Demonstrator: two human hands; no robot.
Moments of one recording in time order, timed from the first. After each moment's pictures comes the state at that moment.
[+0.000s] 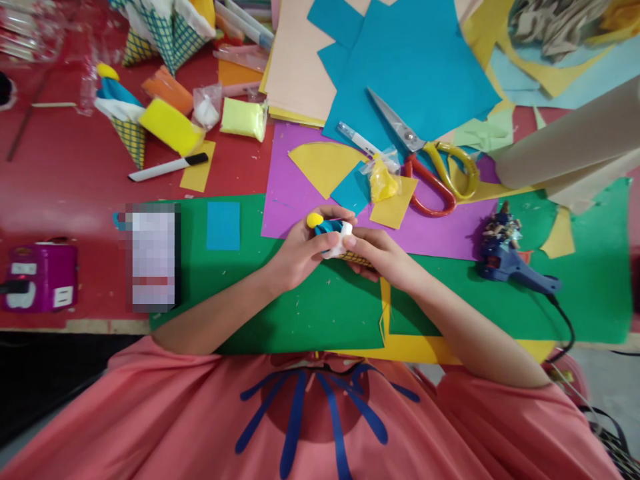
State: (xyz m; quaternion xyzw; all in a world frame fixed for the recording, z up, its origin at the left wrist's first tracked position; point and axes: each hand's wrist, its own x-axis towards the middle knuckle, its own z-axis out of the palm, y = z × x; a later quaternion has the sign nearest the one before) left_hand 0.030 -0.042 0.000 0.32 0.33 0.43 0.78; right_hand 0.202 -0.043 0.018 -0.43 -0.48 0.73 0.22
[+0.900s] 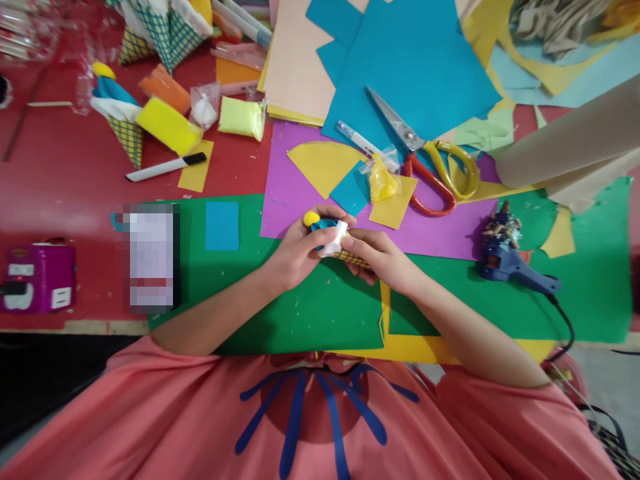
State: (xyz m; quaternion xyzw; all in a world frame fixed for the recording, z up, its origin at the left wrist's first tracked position) left_hand 0.032 -0.041 0.003 0.28 0.35 0.43 0.78; right_hand 0.200 -0.044 0.020 -0.42 -0.49 0.73 0.21
